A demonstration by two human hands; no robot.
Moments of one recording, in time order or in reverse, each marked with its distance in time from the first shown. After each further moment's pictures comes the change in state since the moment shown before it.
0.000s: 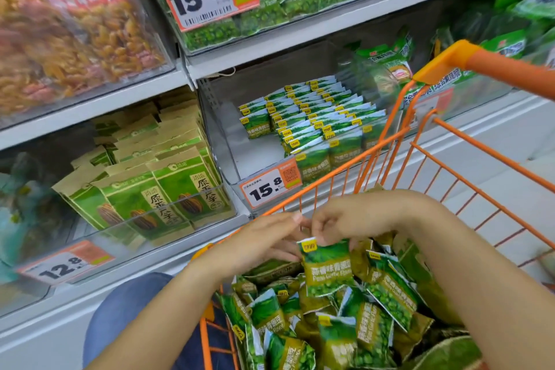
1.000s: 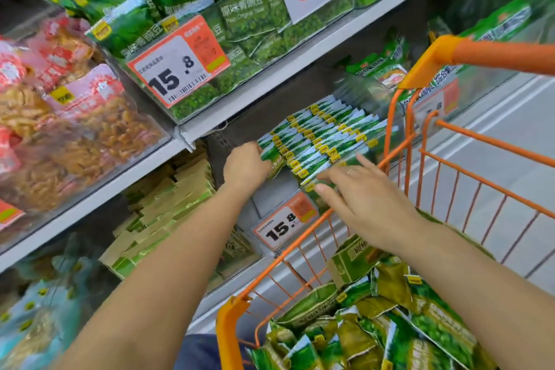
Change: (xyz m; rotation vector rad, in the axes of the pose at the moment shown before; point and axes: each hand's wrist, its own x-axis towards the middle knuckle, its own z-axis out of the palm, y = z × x) left_hand 0.124 0.088 -0.102 1.196 0.834 0.021; right_hand 0.020 0.025 -0.006 -0.324 1.041 -0.143
